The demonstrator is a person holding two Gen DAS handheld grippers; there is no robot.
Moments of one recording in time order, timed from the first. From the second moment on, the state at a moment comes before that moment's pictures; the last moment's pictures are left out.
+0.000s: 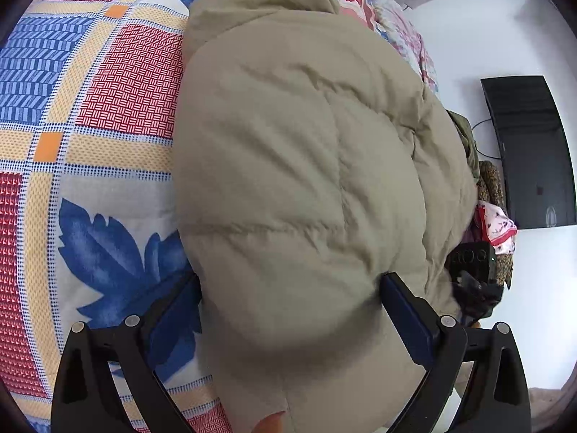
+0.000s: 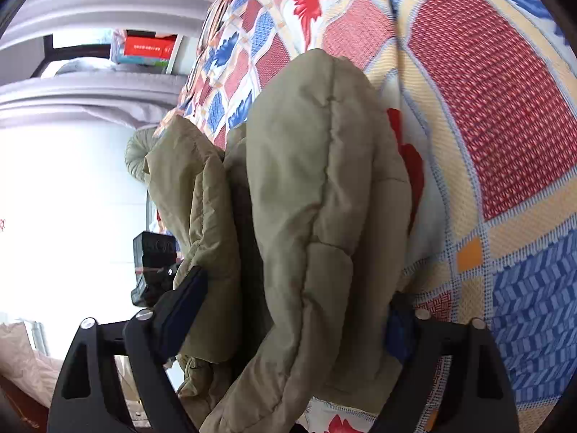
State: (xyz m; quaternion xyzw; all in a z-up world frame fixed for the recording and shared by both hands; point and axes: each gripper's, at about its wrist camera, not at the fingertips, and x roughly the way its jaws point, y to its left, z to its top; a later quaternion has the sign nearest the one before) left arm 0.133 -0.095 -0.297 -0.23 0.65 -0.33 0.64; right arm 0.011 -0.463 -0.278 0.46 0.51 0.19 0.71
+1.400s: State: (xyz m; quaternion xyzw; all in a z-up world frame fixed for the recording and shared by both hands) left arm 0.161 -0.078 -0.207 -0.22 0.57 -0.34 0.71; right arm 0.101 -0.322 -0.245 0.39 0.55 0.22 0.70
